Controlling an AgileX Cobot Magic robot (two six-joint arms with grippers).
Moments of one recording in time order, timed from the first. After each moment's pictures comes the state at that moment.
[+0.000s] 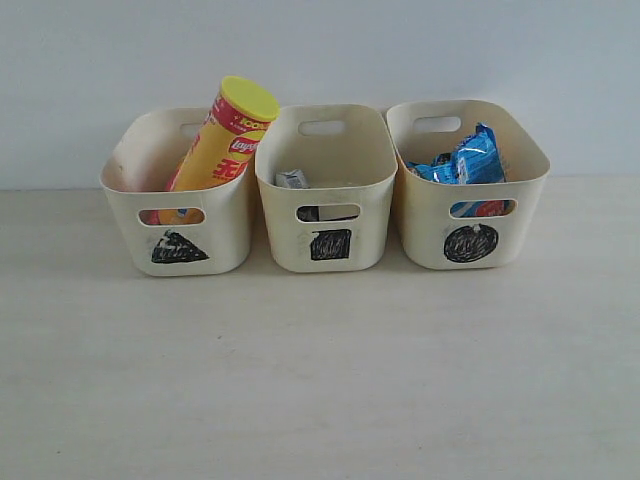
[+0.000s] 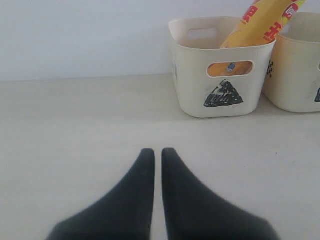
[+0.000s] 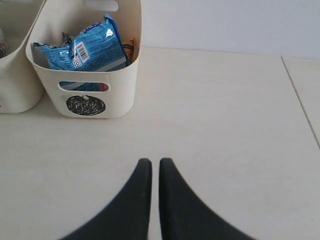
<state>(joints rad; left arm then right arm) -0.02 0.00 0.00 0.02 0.29 0.00 -0.05 0.80 -0.80 0.09 0.64 -0.18</state>
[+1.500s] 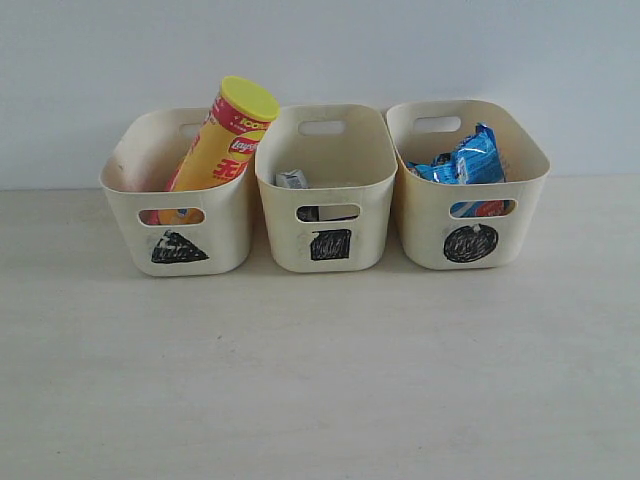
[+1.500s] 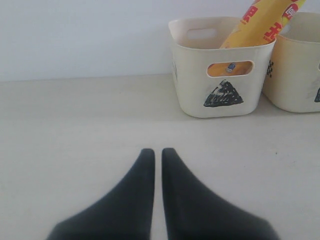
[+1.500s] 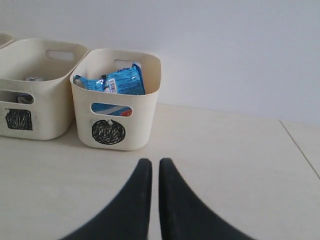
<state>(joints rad) -0.02 0.00 0.00 0.02 0.29 0.00 0.04 0.11 -0.29 0.09 0.43 -0.20</state>
